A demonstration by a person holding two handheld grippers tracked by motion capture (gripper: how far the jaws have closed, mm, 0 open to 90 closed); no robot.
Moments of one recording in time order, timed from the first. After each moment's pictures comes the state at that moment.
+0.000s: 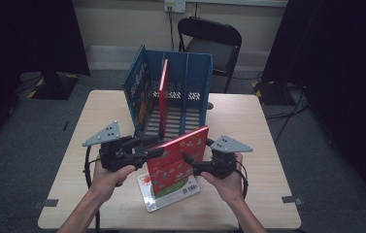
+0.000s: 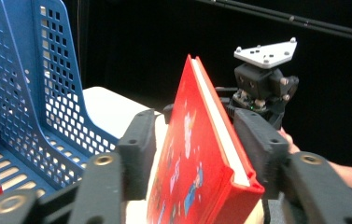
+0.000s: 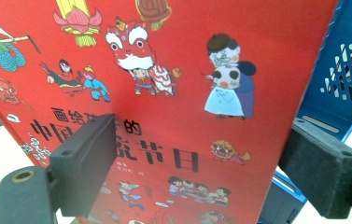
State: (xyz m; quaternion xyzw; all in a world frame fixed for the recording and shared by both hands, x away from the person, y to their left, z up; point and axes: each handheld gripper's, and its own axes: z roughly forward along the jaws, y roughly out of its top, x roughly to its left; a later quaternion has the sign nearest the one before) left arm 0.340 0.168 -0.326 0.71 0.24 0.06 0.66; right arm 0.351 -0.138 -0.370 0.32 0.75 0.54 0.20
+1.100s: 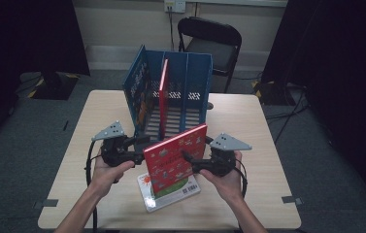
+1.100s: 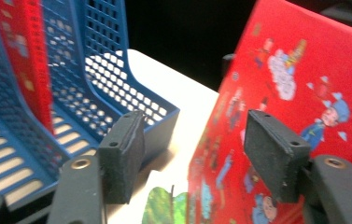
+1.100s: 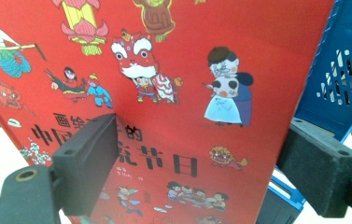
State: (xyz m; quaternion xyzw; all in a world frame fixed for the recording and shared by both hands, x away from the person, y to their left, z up) left arm 0.368 0.177 -0.364 0.74 0.29 0.06 0.60; right arm 0.354 -0.135 -0.365 0.32 0.75 0.54 0.21
